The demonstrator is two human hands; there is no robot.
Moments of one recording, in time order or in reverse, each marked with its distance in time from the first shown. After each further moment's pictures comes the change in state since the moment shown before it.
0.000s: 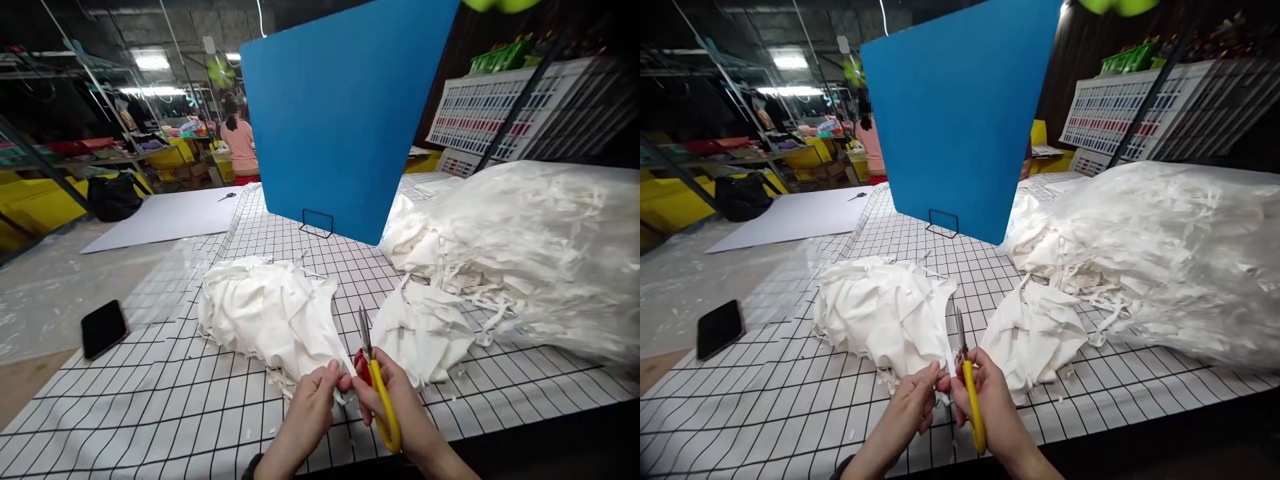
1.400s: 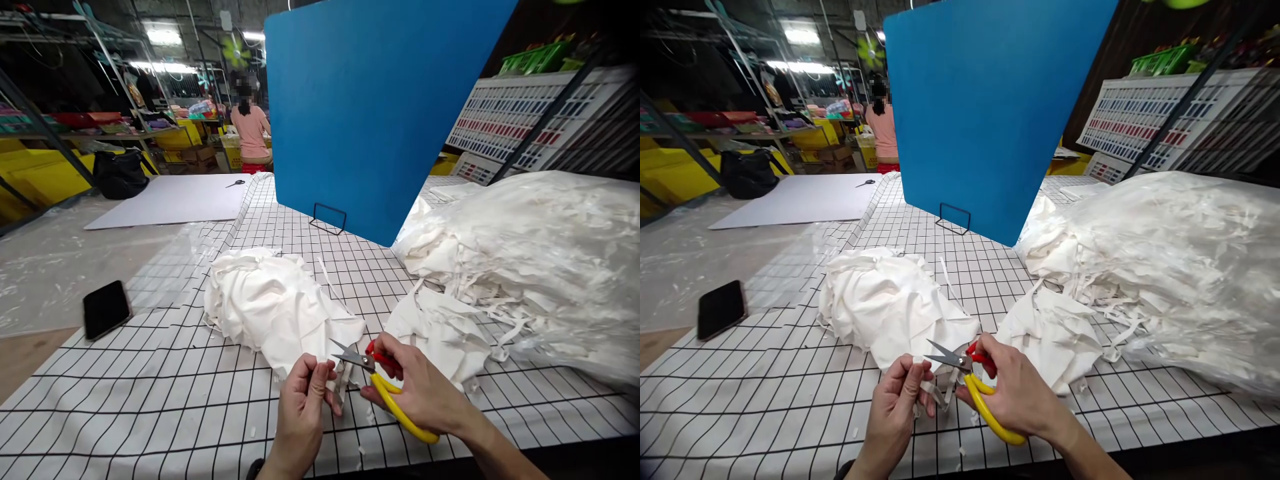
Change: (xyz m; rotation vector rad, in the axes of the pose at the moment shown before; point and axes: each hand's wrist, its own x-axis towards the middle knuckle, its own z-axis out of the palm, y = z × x) left_hand -0.007 -0.007 -0.010 -0.359 0.277 0.293; right_hand 0.023 -0.050 -0.026 -0.952 -0.152 -0.133
